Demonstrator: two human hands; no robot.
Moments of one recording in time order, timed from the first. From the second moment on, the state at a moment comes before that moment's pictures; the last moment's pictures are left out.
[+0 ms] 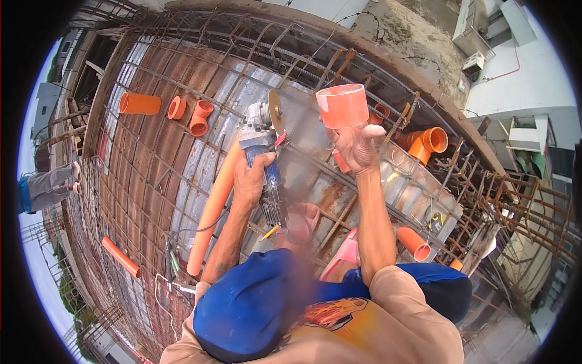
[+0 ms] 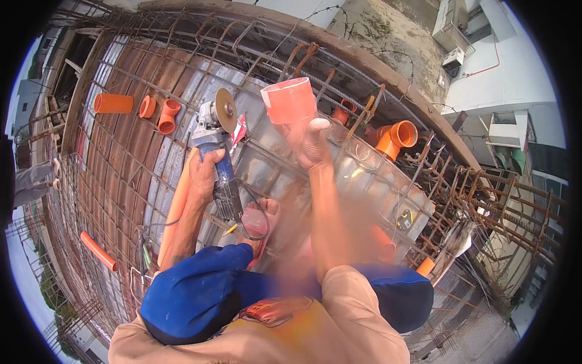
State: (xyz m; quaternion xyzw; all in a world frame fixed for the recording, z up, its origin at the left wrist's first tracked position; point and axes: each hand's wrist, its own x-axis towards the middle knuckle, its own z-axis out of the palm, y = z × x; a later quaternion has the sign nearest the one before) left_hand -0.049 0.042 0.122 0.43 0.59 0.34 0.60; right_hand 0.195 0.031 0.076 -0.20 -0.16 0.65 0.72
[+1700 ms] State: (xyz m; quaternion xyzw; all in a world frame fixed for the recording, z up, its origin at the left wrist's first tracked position) left_hand -0.047 0.050 0.131 0.44 0.61 0.32 0.57; right_hand 0.128 0.031 0.067 -0.66 -0.38 0.38 0.53
